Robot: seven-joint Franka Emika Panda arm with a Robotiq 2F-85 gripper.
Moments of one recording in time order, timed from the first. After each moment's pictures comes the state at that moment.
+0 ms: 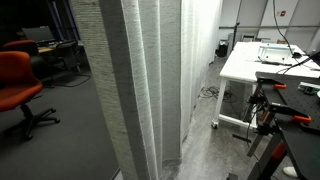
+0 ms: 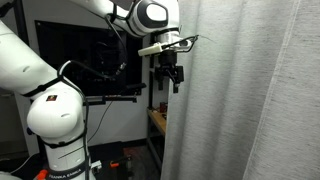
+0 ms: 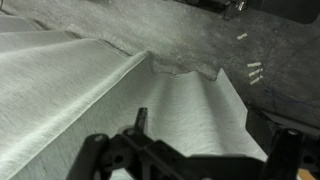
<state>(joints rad) 0.11 -0.64 0.03 -2.47 -0.12 1.86 -0.14</state>
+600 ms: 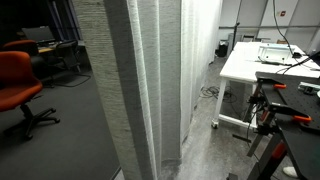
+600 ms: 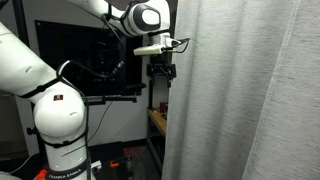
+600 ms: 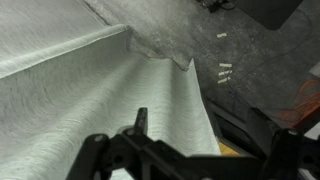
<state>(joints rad) 0.24 -0.64 0.06 -2.47 -0.03 1.91 -0.26</state>
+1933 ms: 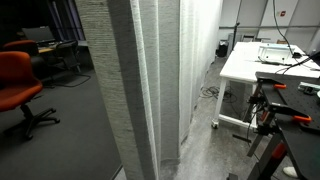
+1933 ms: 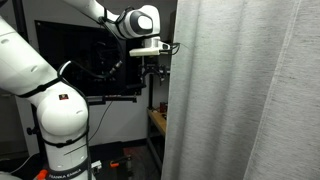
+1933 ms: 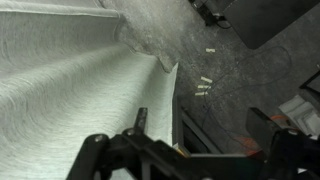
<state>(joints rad) 0.34 -0.59 0.14 -2.45 -0.01 1.91 -0.39</state>
